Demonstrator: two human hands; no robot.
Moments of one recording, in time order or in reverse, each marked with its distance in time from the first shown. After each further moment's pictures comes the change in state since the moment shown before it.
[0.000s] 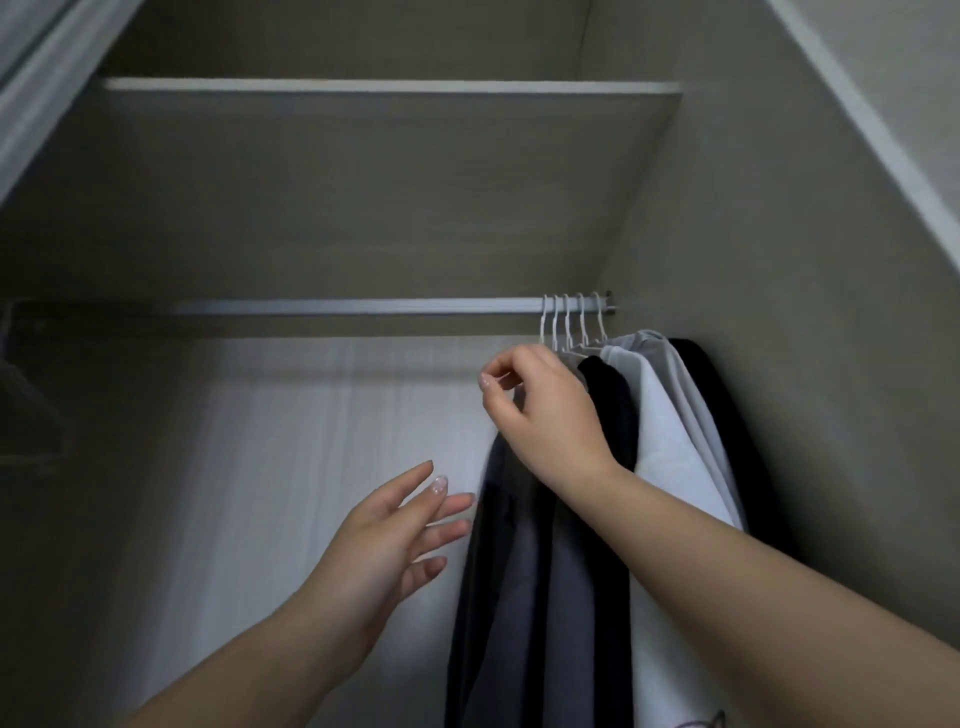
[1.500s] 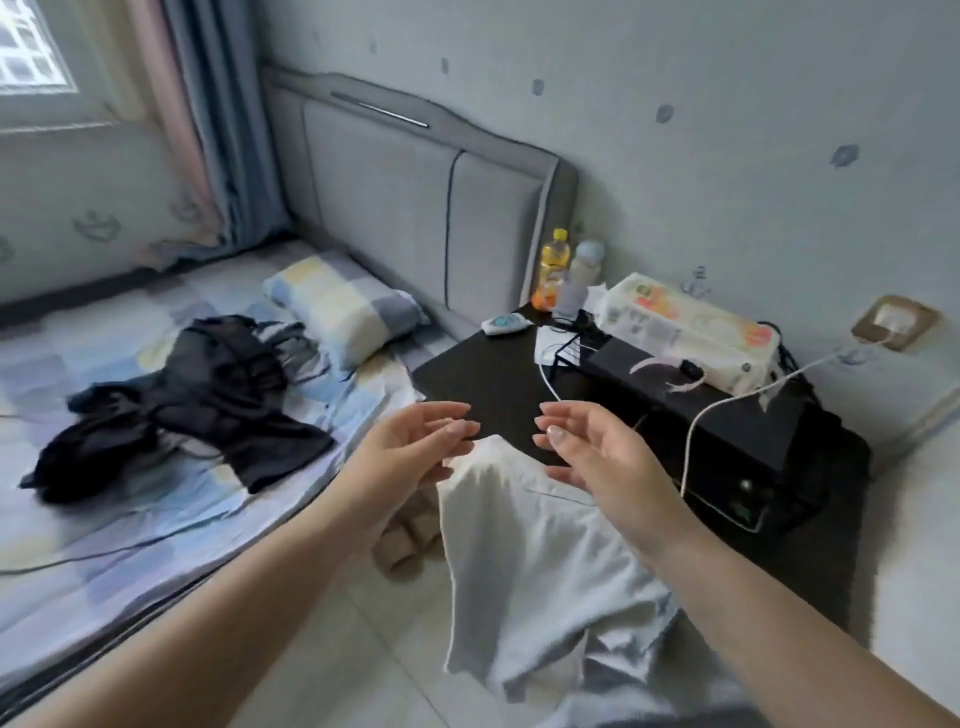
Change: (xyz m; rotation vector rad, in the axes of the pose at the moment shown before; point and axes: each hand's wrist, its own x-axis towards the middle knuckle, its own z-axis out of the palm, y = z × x) left_hand -0.732 0.096 0.047 0.728 2.187 -0.278; right_hand -0.460 -0.567 -0.047 2.219 -1.967 -0.068
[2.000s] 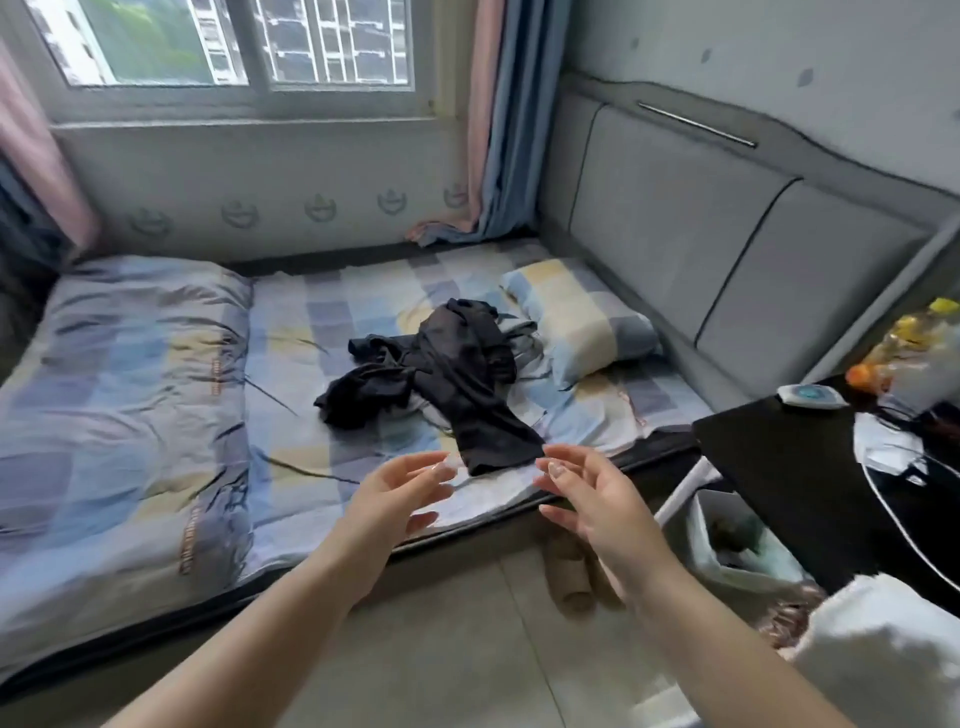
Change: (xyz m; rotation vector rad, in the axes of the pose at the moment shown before) left_hand -0.090 -0.060 -0.330 -0.168 0.537 -0.141; right_hand 0.065 0.025 0.347 0.149 -0.379 0.187
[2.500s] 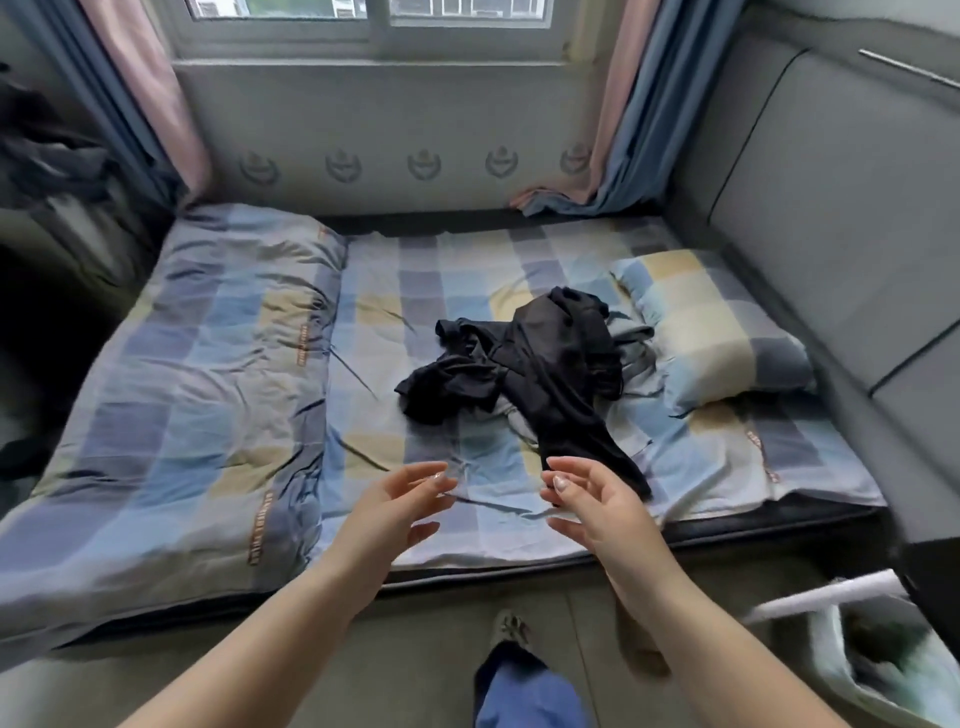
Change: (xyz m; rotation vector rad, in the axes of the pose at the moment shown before) left_hand 0.130 0.004 -0.137 -0.096 0.253 -0.104; right_hand 0.184 0.030 0.122 -0.082 -0.246 0.139
